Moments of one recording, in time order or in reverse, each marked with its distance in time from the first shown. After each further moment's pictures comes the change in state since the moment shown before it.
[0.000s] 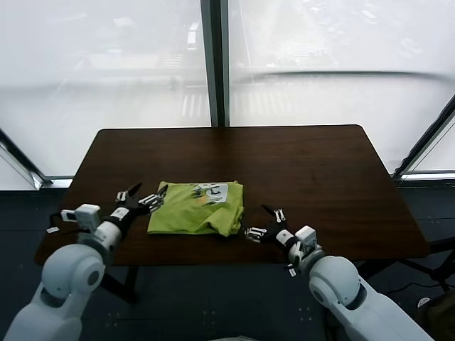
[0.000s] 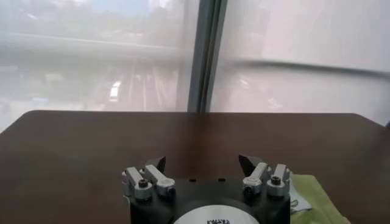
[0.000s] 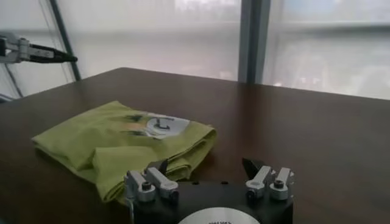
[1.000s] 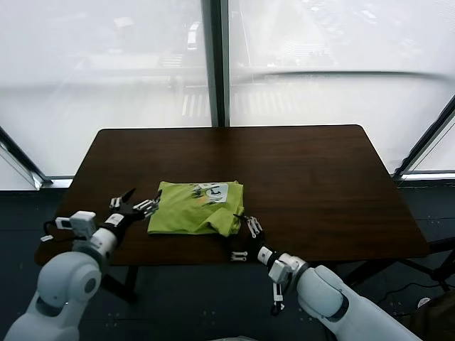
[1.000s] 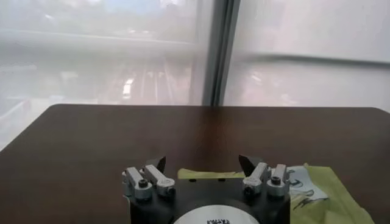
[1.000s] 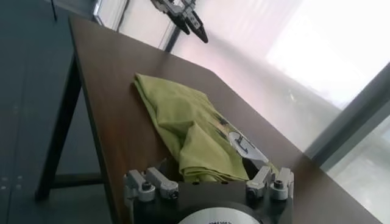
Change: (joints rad) left arm 0.048 -0.028 -0.021 -0.017 0.034 -0.004 -0.004; right arm 0.066 -0.006 -0.104 -0.080 -0.420 0.184 -0.073
